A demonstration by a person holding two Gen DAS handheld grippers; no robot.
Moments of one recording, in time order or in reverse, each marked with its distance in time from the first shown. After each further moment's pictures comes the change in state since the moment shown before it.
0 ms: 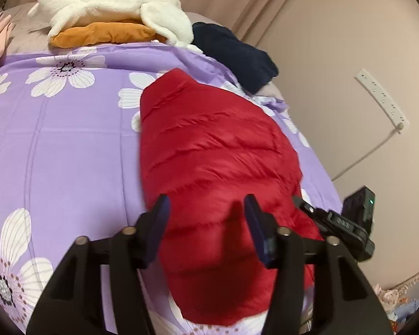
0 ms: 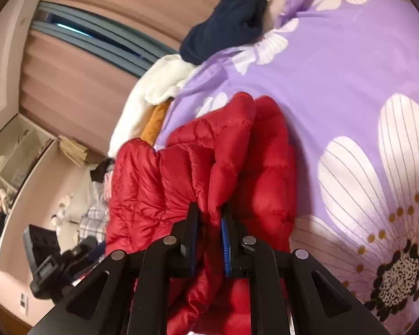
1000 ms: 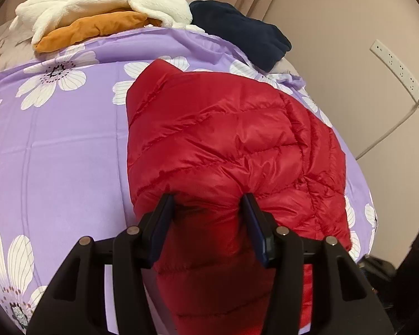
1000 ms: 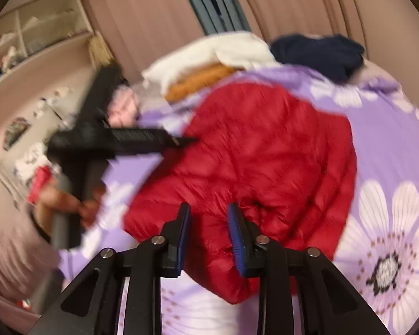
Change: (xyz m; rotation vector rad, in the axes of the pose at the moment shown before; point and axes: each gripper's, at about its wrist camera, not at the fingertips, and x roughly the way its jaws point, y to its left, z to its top) left arm 0.048 0.002 0.008 0.089 0.098 0.089; right arm -0.009 0.104 -0.077 -0.610 0.113 -0.151
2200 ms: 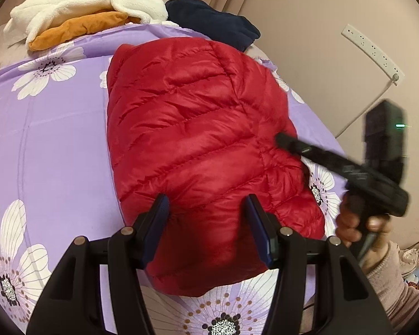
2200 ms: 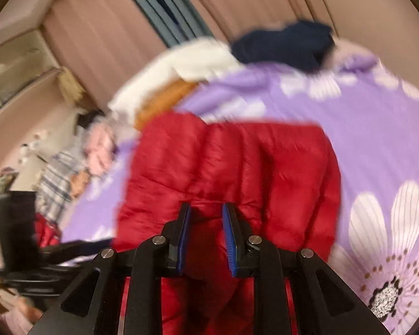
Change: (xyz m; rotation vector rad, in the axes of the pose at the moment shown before) left arm -0.035 -0.023 -0.058 0.065 0.007 -0.082; right arm 0.035 -0.049 0.044 0.223 -0.022 -0.032
